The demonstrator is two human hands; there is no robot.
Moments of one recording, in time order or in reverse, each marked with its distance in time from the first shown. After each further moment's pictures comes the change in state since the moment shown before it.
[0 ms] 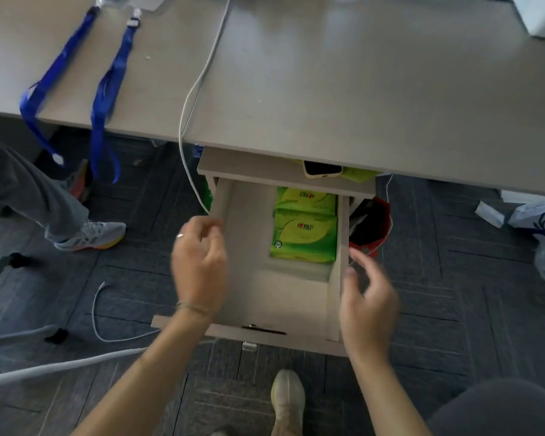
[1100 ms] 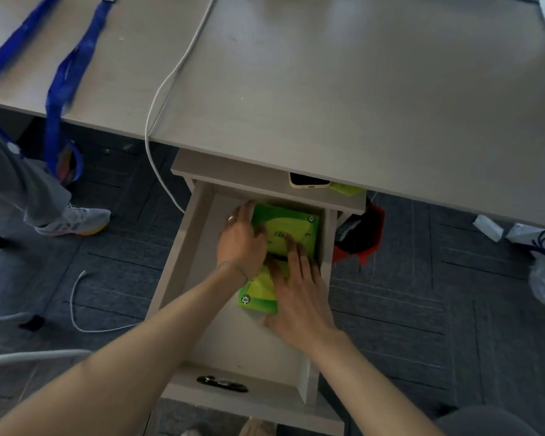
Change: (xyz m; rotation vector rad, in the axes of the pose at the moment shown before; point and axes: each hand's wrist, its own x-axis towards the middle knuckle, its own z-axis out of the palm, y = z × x) left_hand 0.041 -0.020 0.131 0.267 -0.363 -0.062; right_hand 0.049 0.032 0.055 -0.852 -0.782 -0.545
